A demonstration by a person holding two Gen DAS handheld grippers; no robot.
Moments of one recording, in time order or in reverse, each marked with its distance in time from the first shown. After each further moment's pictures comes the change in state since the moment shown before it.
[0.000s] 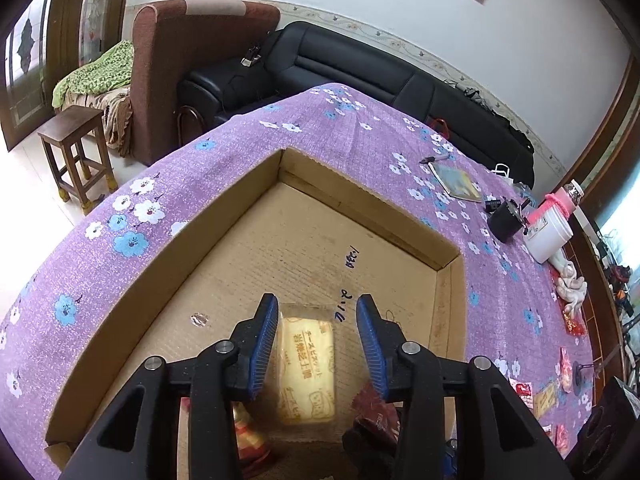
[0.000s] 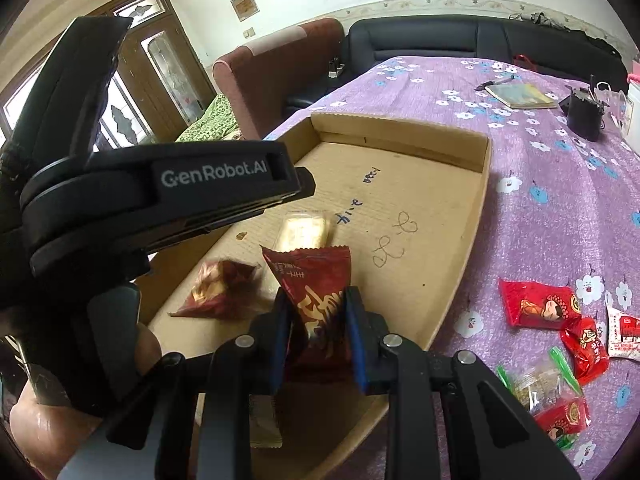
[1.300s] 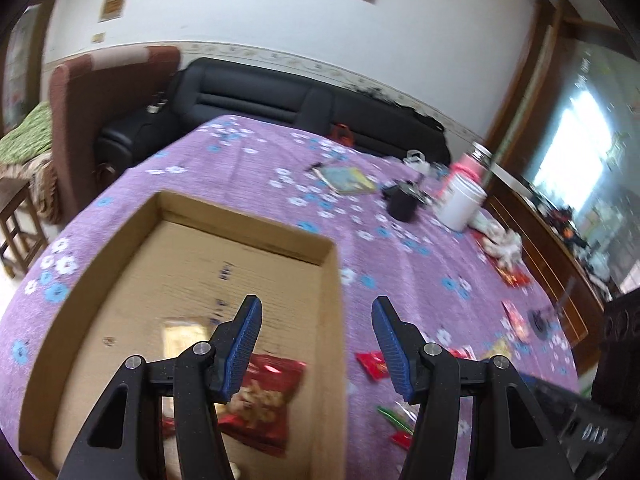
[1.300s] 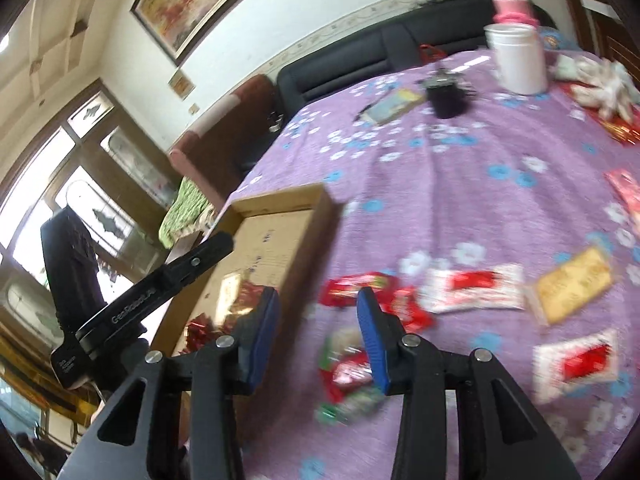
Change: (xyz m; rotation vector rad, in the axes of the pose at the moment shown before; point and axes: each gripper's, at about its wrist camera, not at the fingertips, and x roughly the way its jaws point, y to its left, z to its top) left arm -0.028 -0.069 -0.022 0.261 -0.080 -0.261; right arm -0.127 -0.118 -0.021 0.342 -0.160 -0.009
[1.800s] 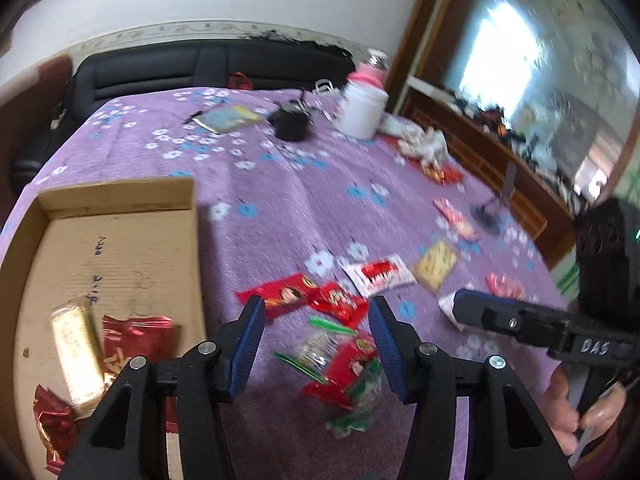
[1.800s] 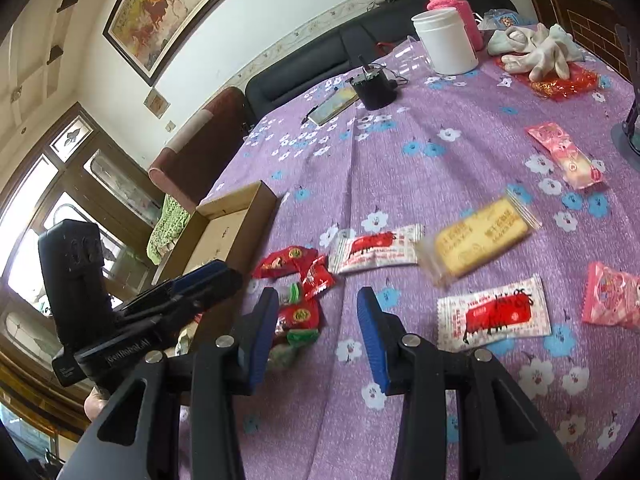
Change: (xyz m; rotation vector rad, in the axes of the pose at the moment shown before) left arm 0.027 -0.076 -0.035 0.294 0.213 -0.191; right arm -0.038 -0.053 -0.026 0.081 -0.014 -0.037
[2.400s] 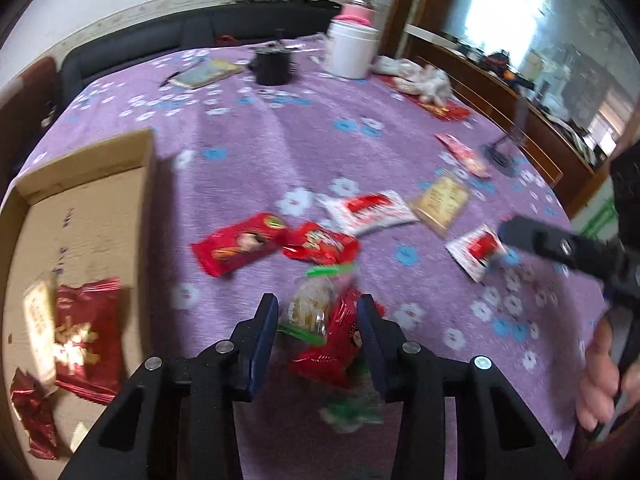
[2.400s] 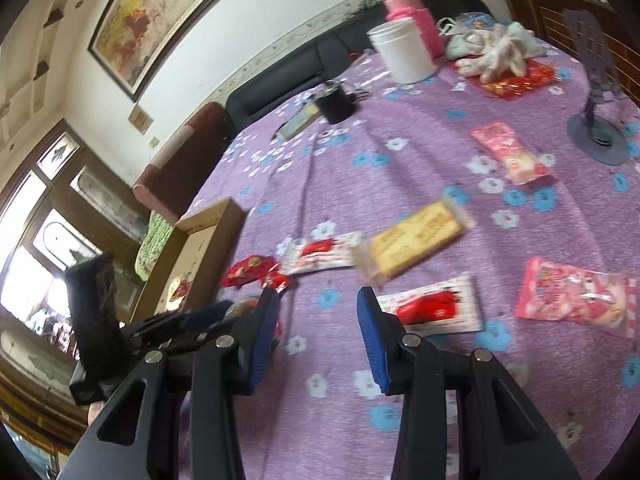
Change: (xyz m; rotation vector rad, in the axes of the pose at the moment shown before) left arm 0.033 -0.025 -0.022 0.059 0.160 0.038; right arm -0.027 -0.040 0.002 0.063 -0.044 -0.063
